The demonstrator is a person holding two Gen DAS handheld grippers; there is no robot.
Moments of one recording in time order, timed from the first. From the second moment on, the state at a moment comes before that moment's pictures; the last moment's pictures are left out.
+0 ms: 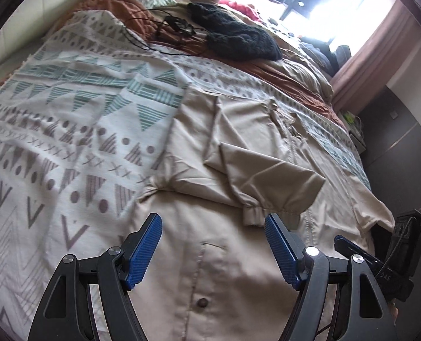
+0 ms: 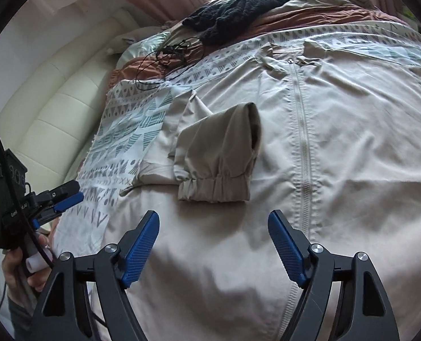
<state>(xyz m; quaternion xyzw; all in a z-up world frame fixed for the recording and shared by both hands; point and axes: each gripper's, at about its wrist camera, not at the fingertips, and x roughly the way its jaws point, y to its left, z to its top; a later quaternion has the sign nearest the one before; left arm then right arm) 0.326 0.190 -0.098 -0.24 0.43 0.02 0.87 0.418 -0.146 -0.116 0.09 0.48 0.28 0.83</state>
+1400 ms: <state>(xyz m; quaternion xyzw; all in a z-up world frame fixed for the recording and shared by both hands) 0.313 0.257 -0.140 -0.26 0.43 0.11 0.86 0.477 -0.139 -0.046 0.06 0.43 0.27 0.86</state>
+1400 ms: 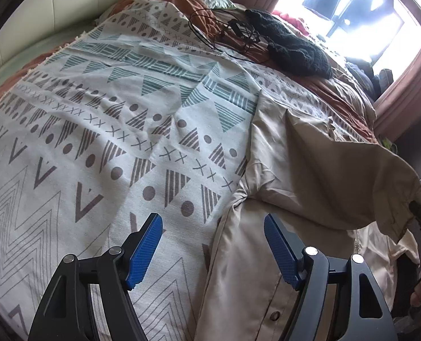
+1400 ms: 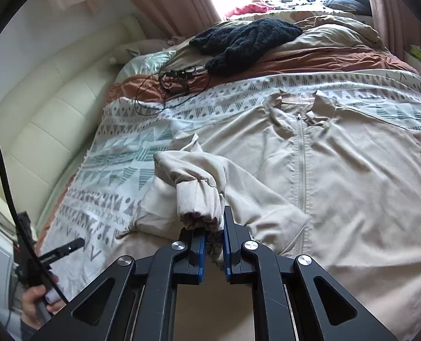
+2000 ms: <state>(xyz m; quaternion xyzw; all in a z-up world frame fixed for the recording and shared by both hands) 0.382 0.223 -0.177 -0.18 0.50 0.11 0.84 0.525 -0.246 -0.091 0.11 0.48 0.12 0.87</state>
